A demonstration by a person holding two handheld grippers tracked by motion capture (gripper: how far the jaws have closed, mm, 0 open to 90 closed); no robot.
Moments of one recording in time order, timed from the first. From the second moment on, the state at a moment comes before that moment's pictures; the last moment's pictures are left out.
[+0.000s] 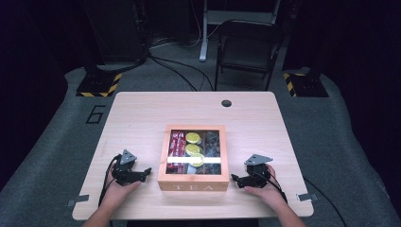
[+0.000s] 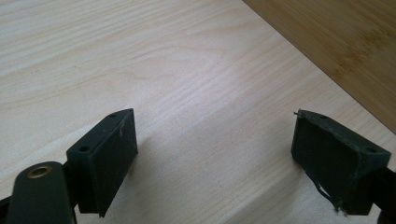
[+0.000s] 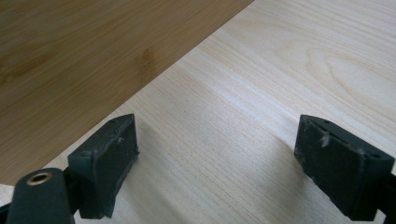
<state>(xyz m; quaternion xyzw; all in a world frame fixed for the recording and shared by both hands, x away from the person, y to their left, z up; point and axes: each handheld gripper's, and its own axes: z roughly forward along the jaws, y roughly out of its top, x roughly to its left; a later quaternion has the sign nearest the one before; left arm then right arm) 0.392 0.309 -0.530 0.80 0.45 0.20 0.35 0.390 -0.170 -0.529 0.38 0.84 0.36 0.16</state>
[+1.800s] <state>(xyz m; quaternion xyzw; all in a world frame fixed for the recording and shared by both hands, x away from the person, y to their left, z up) 0.387 0.309 -0.512 0.79 0.47 0.19 0.35 0.336 -0.158 -0.464 0.28 0.86 0.42 0.08</state>
